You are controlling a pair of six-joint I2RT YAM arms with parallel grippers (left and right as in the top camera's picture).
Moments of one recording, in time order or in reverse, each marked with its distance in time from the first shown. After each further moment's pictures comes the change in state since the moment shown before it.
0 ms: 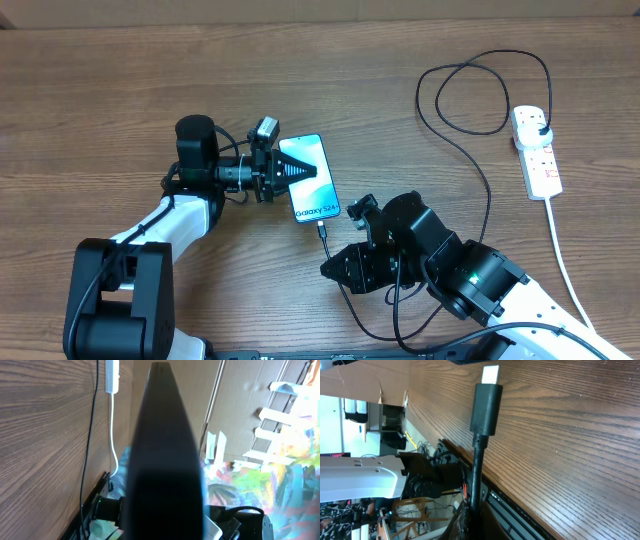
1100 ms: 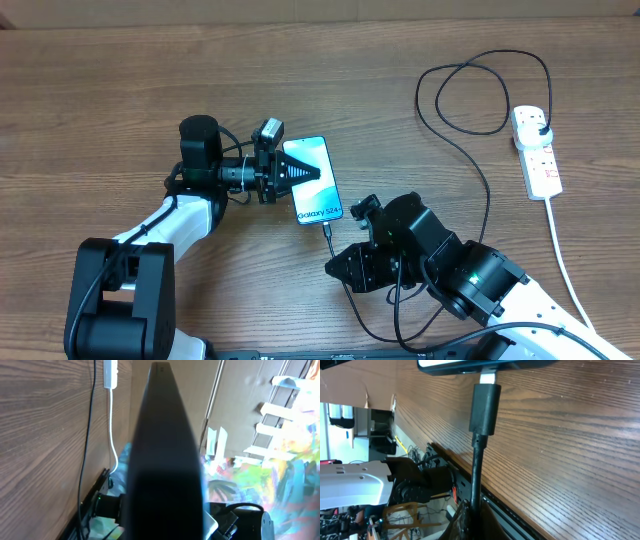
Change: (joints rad) left arm -0.014 0.000 0.000 0.007 0.007 0.003; right arm 0.000 0.000 0.000 -0.034 0.052 -0.009
